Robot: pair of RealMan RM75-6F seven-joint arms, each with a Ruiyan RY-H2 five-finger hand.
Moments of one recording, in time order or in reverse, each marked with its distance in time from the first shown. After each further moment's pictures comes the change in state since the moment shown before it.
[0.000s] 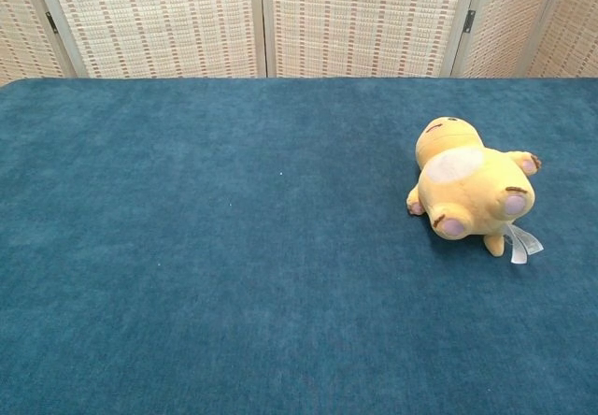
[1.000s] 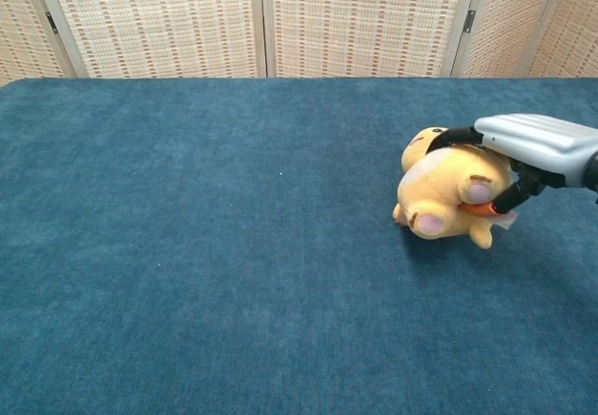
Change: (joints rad) left arm -0.022 0.031 -0.031 0.005 -0.101 -0.060 -0.094; right arm 0.383 -0.354 0.118 0.267 0.229 -0.326 -0.054
